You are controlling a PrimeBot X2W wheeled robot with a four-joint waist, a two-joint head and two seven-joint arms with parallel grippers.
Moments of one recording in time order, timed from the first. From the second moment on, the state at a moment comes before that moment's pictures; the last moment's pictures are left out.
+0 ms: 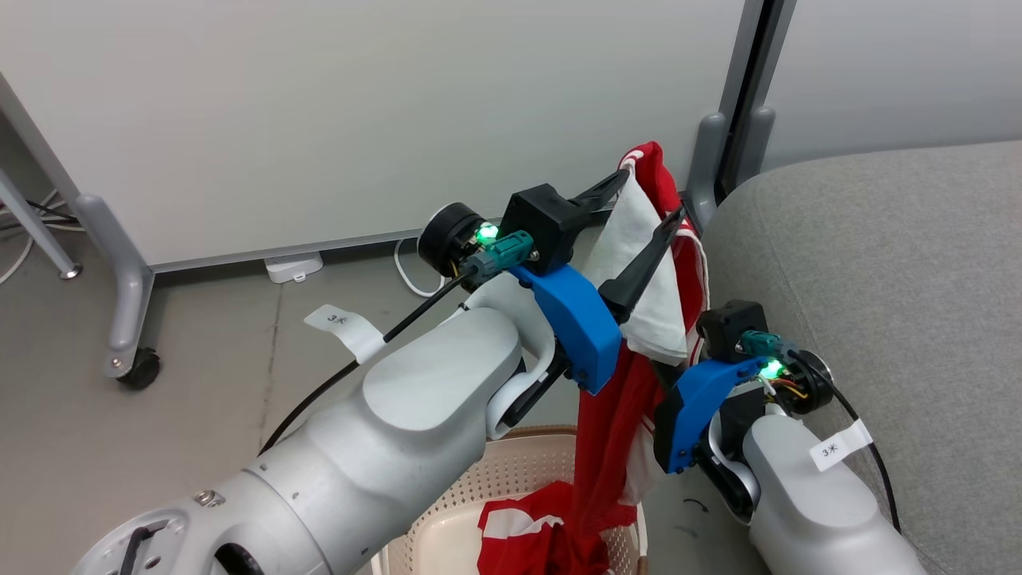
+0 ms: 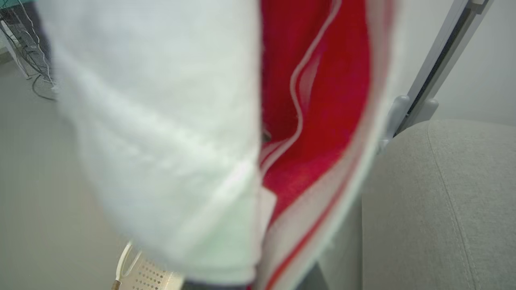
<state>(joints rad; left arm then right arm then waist) -1.00 0.05 -1.23 0.70 -0.95 -0.03 -0.26 -0.60 -0.05 0.36 0.89 0.25 0.13 -0.11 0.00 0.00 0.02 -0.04</state>
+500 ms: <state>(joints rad) -0.88 0.10 -1.11 0.66 -0.87 -0.01 -0.26 -0.63 -0.05 0.33 0.91 0.24 0.13 -0.14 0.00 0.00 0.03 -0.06</state>
